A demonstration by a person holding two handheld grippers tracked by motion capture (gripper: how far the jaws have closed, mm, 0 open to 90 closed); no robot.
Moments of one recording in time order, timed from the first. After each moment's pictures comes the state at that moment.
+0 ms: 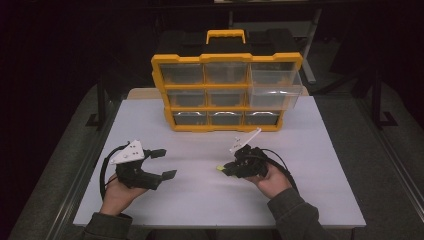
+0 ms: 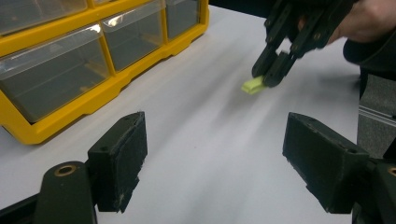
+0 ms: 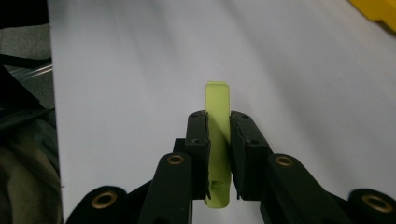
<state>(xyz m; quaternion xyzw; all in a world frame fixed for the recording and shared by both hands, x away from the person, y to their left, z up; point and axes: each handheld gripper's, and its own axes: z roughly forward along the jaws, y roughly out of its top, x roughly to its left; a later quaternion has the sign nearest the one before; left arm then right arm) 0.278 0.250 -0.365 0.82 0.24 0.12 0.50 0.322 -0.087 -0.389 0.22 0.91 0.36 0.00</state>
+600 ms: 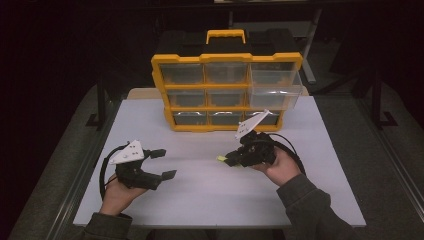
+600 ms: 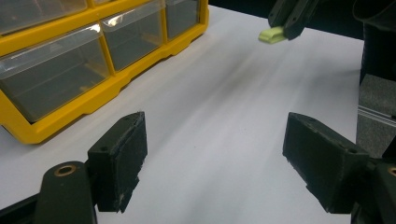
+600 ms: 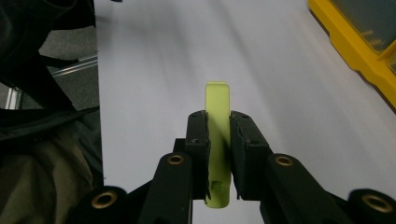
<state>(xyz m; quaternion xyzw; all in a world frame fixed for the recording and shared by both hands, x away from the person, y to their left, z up) 0.279 0.251 -0.364 0.82 0.23 0.12 0.50 0.330 -0.099 -0.335 0.17 0.91 0.38 -0.01</state>
